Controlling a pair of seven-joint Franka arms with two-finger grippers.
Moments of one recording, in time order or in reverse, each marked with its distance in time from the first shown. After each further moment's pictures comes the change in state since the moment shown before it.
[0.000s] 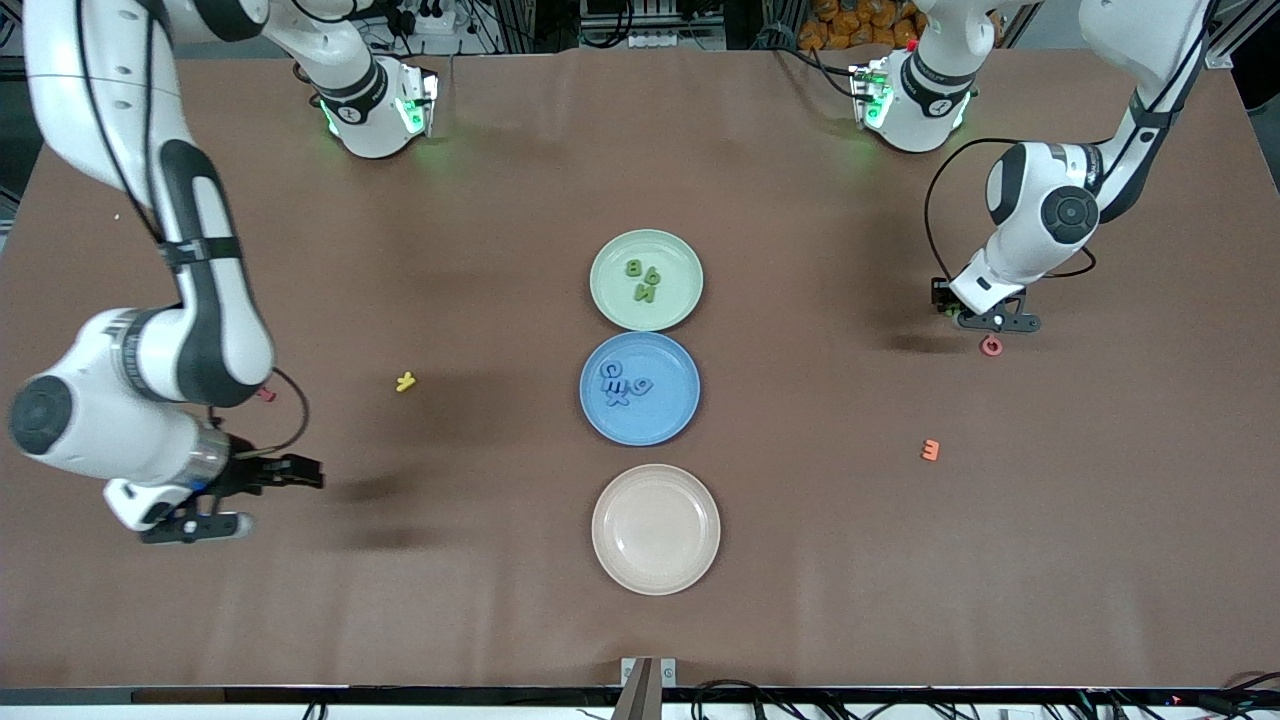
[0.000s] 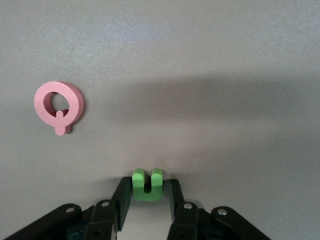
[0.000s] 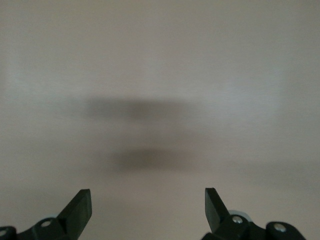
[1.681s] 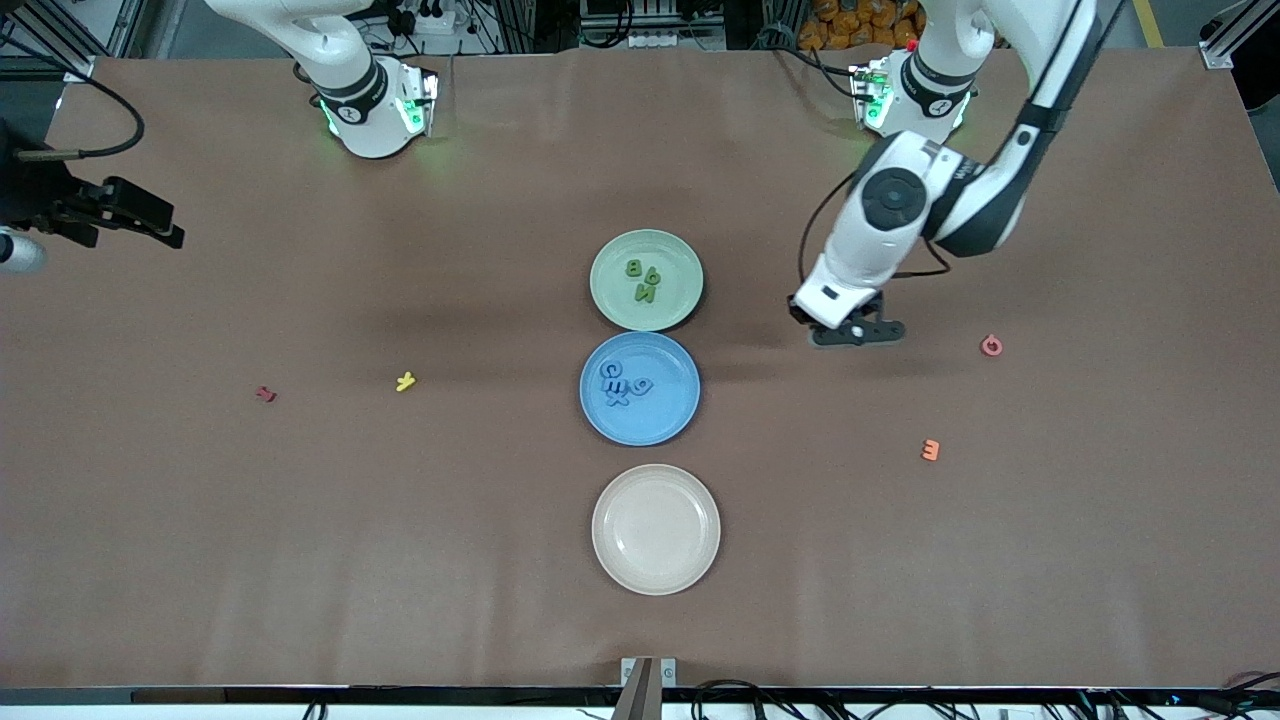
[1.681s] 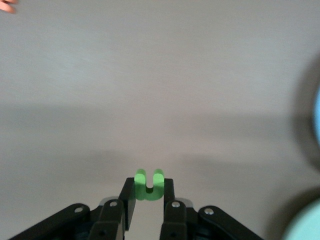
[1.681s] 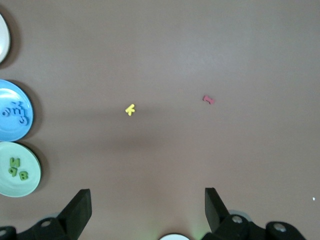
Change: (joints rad) left arm -0.269 0.017 -0.284 0.390 -0.012 -0.316 -0.665; right arm -0.003 -0.648 0.050 -0.084 -0.176 -0.681 0.258
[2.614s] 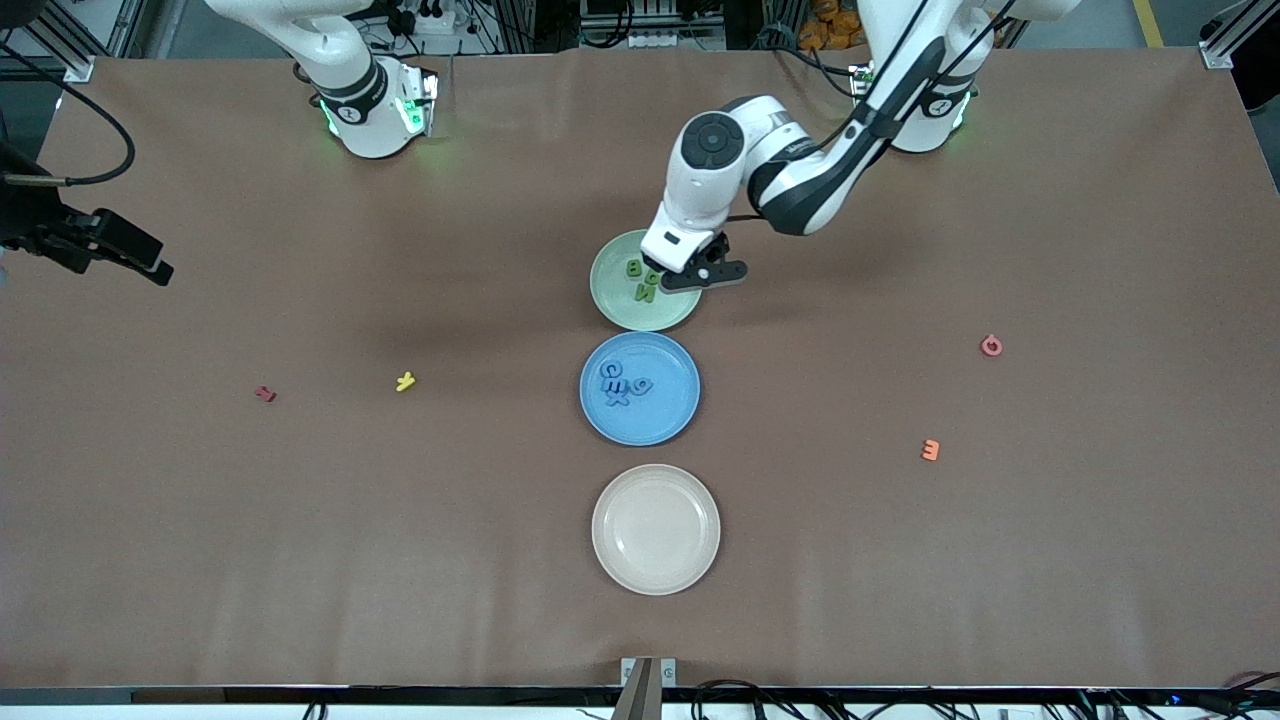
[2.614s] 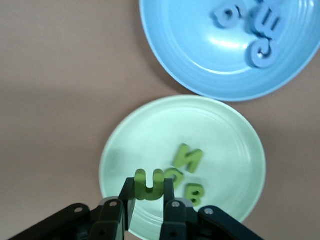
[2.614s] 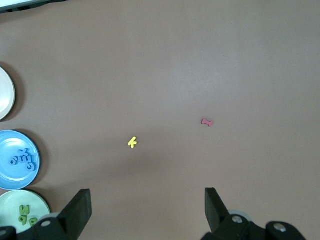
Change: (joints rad) left arm -0.286 0.207 -0.107 0.216 -0.004 -0.008 -0.496; right arm -0.005 -0.003 -0.005 -0.028 -0.005 0.148 0.126
